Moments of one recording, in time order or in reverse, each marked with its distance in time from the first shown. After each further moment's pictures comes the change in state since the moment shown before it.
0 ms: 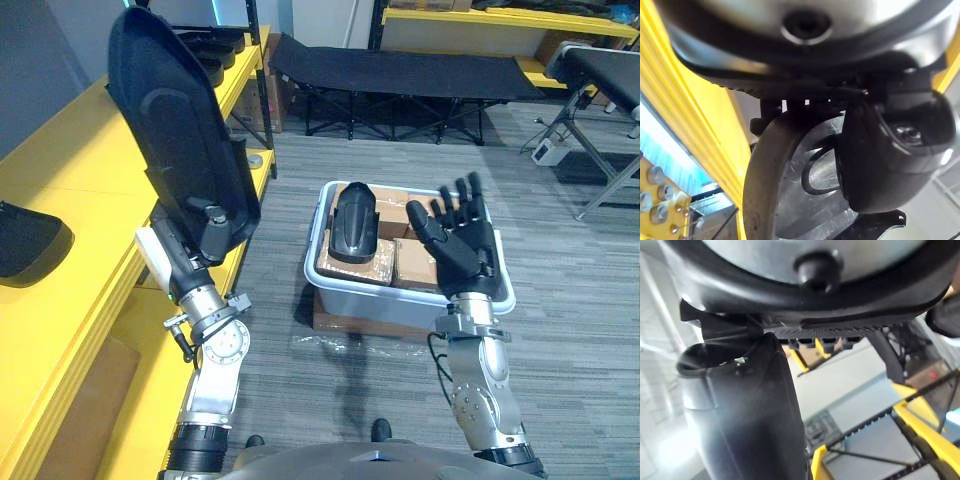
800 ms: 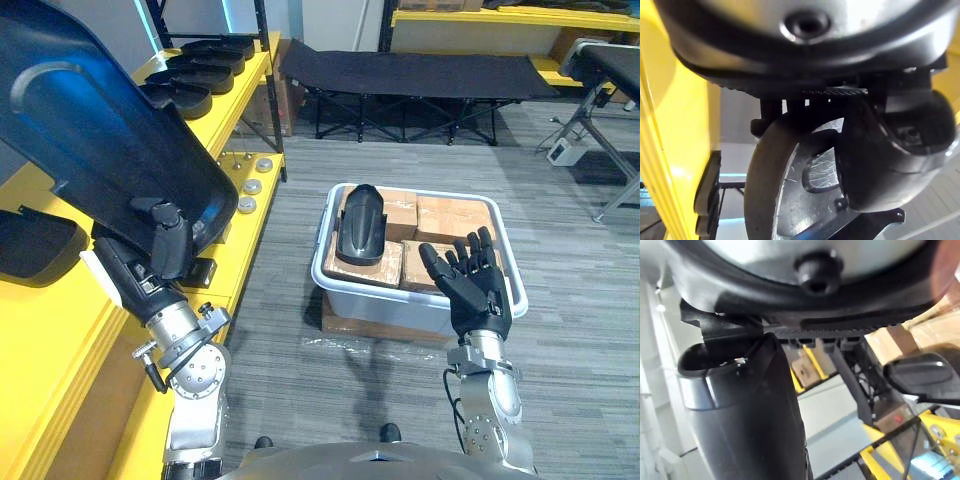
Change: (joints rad) left arm 0.137 -0.063 0.078 -0.234 -0.249 -0.233 -0.087; right arm 0.104 0.049 -0.064 0.116 -0.117 0.039 -0.071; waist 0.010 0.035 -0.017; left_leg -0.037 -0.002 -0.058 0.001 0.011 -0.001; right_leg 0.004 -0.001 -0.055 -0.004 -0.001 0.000
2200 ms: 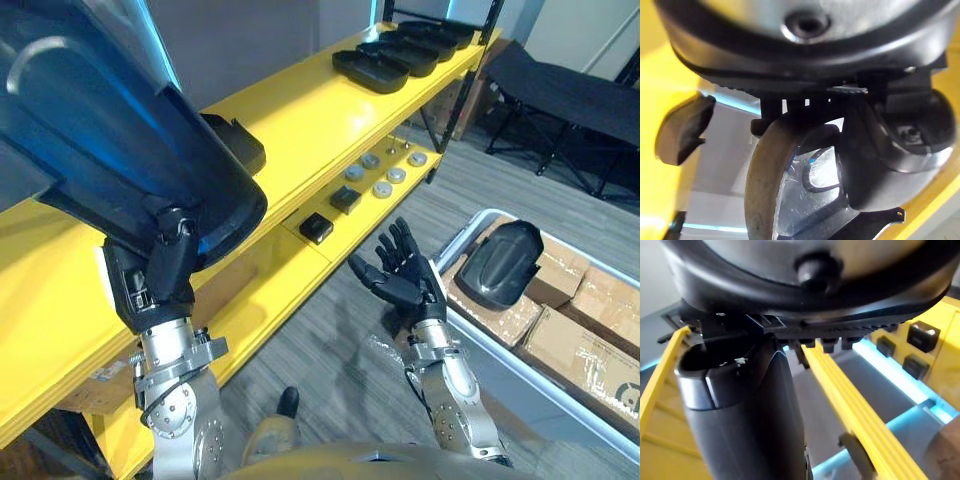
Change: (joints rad) left arm 0.180 -0.008 -0.032 -0.119 -0.374 -0.097 -0.459; right arm -0.076 -0.014 0.185 0.079 -0.083 0.006 0.119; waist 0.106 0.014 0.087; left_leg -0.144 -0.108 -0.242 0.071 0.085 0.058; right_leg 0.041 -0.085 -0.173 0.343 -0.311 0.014
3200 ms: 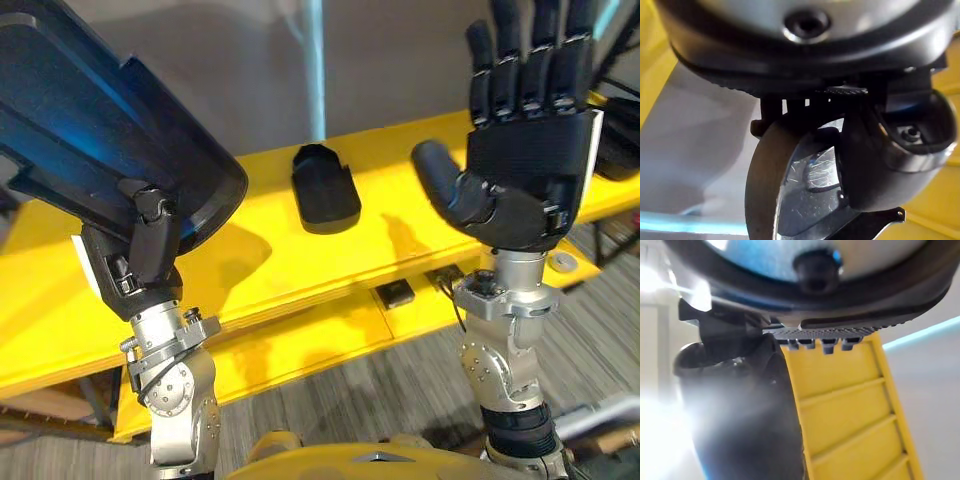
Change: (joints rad) left arm -0.135 0.008 0.038 0.007 0.019 0.021 0.049; right arm -0.276 -0.086 -0.134 -0.492 0.001 -0.224 0.004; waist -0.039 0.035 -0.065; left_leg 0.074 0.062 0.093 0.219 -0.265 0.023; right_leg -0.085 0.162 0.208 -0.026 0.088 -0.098
